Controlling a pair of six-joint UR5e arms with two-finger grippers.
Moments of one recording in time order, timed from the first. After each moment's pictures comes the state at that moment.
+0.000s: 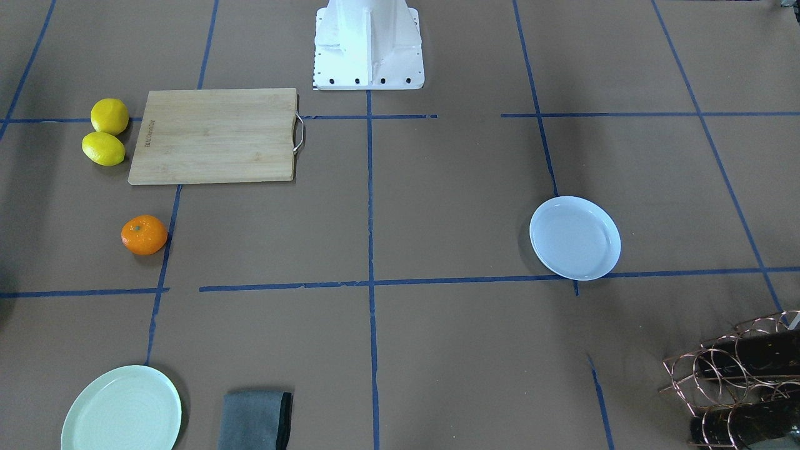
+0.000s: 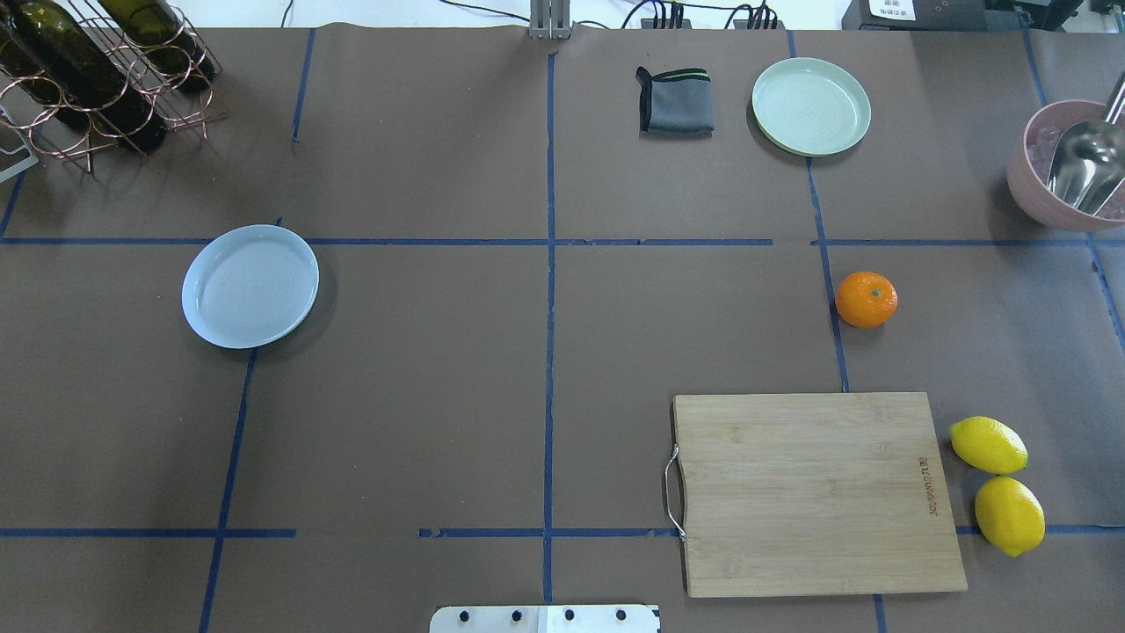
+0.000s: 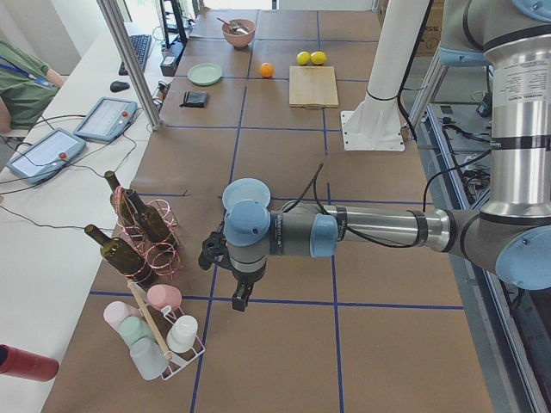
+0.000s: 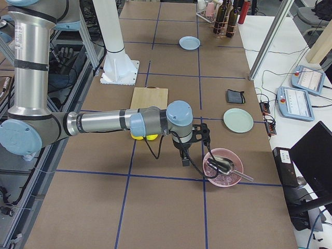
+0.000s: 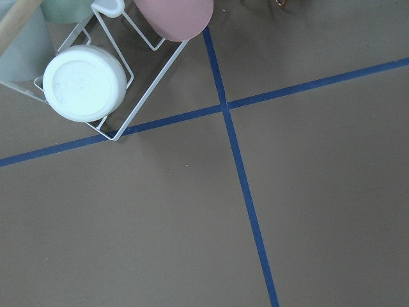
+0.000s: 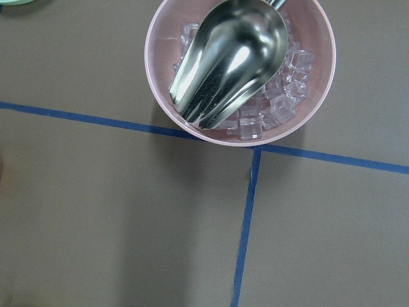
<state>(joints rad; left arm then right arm) -1.65 -1.47 -1.73 -1.54 -2.37 0.28 1.57 -1.69 1.82 -1.52 2.37 -0.03</state>
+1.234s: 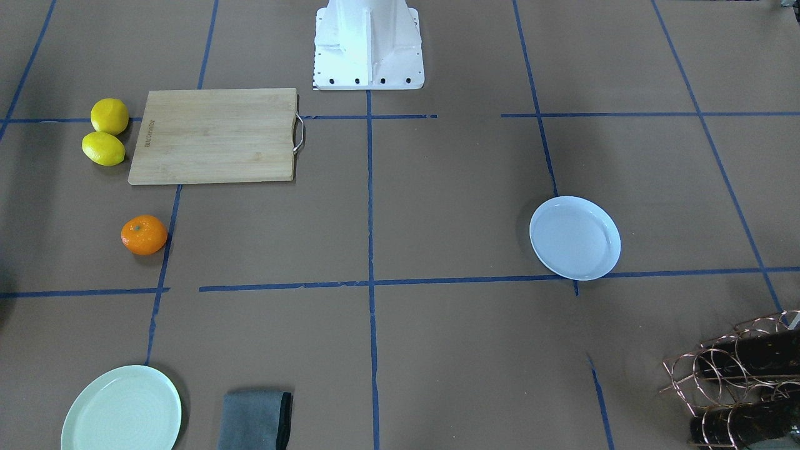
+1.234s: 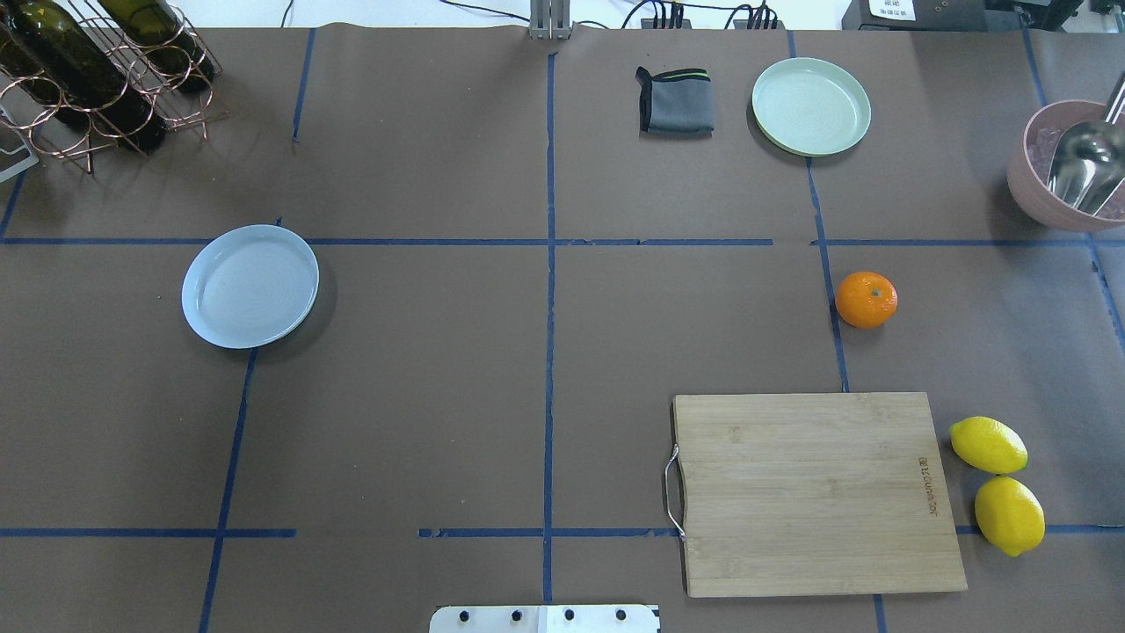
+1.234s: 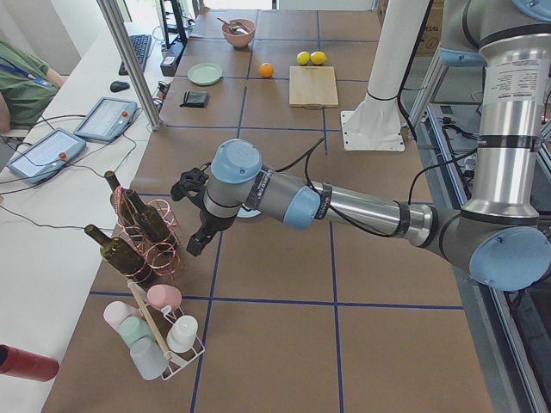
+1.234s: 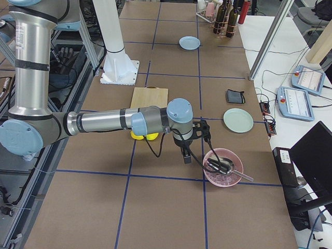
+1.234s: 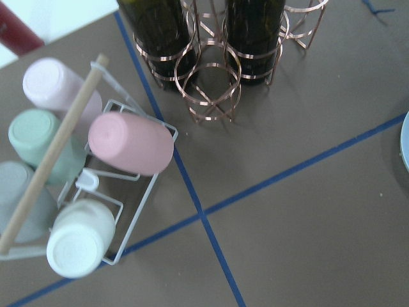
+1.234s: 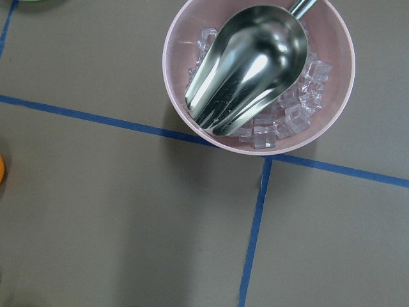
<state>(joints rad) -1.64 -1.56 -1.78 -1.87 -2.37 0.21 1.55 -1.69 1.83 -1.48 2.37 -0.02</state>
